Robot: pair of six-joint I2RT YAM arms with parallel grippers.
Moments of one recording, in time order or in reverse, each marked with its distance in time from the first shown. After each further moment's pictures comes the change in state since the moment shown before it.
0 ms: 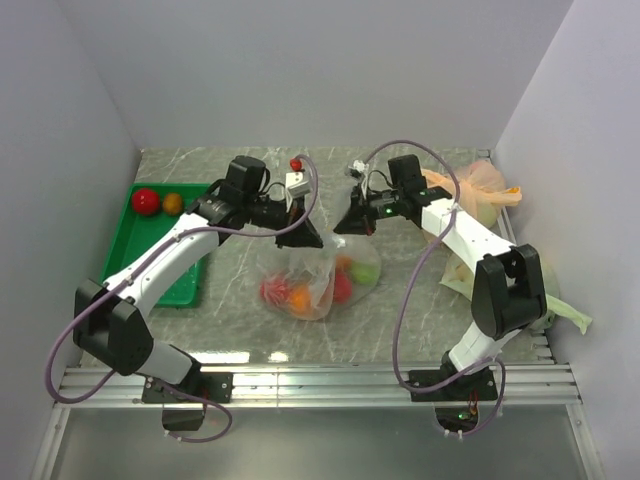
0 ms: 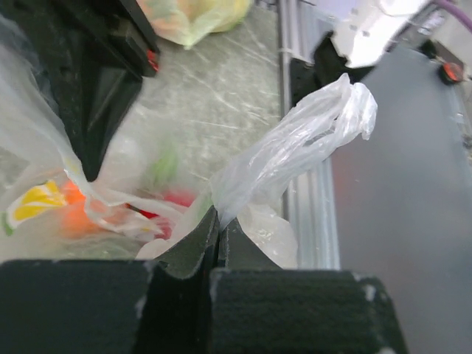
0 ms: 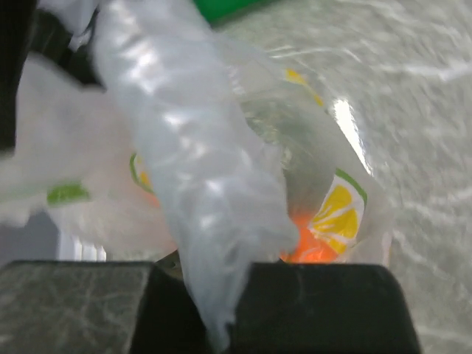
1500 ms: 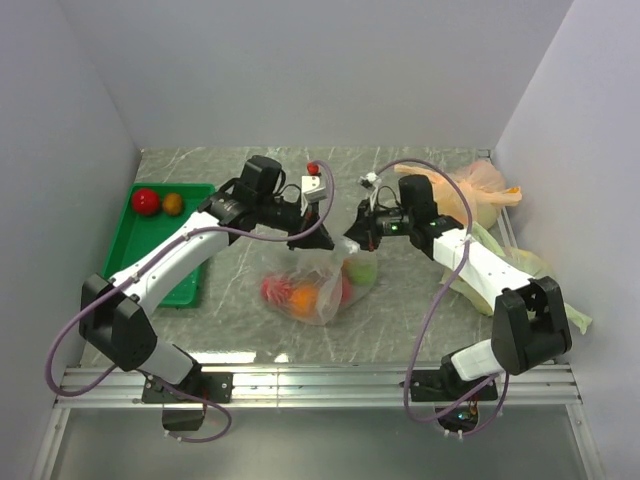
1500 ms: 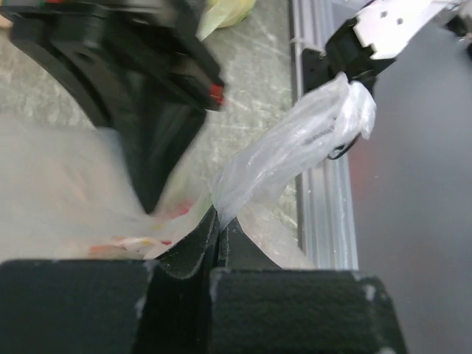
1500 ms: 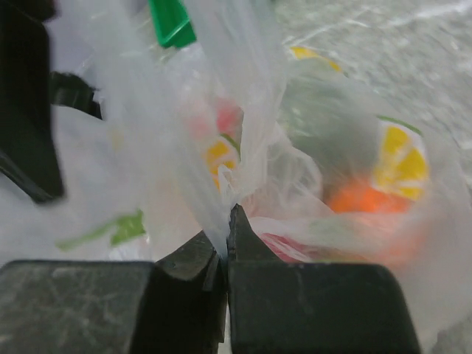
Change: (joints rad) left arm -0.072 0.039 0.069 -0.024 -0.093 0.040; right arm 0.021 -0.228 -0.293 0.303 0.141 0.476
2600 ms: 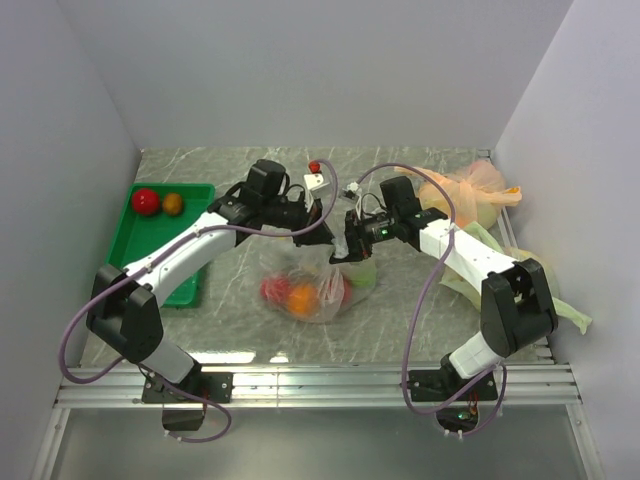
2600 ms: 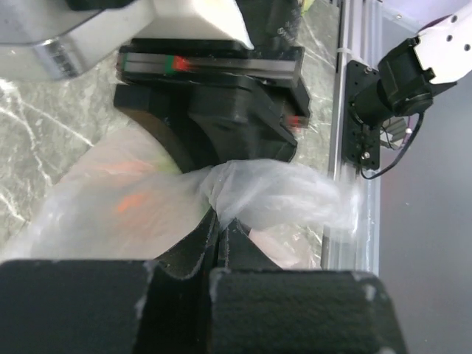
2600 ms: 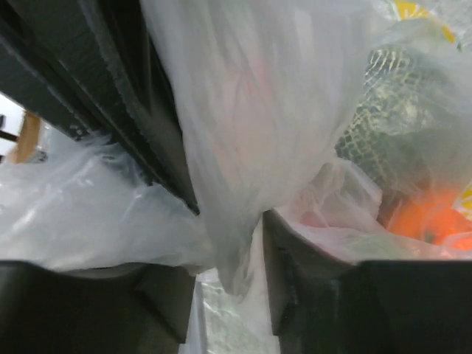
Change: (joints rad) left arm -0.004 0.053 -0.057 0.142 -0.116 -0.111; right arm 0.070 0.112 0.098 -0.216 -0.130 -0.173
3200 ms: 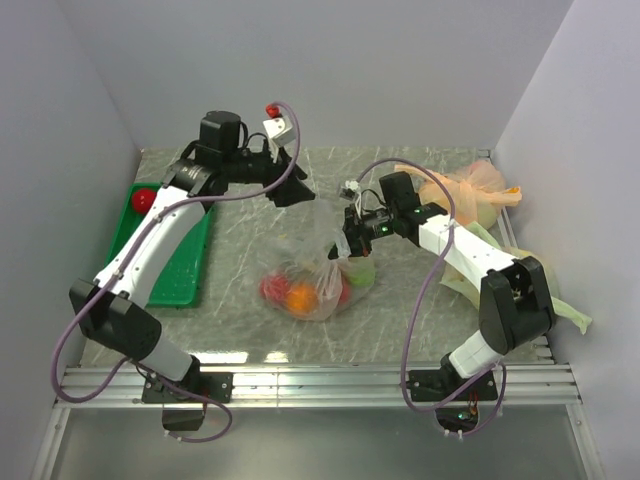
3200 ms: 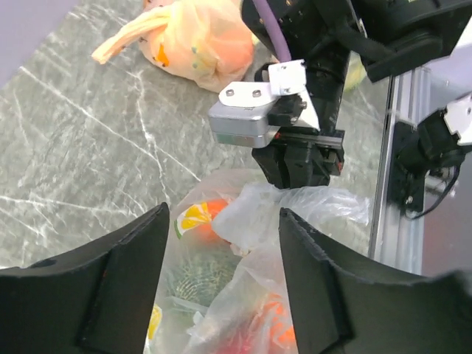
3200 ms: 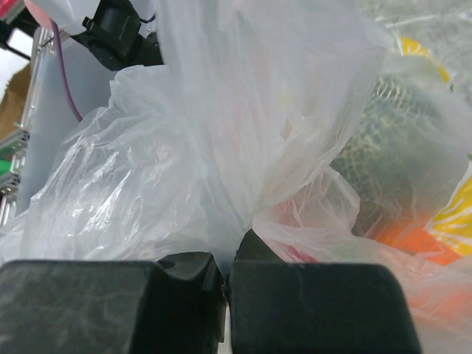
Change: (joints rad) left arm 0.193 -0.026 0.312 -0.185 -0.004 0.042; right arm -0.005 0.013 0.035 -0.019 -0.041 -0.112
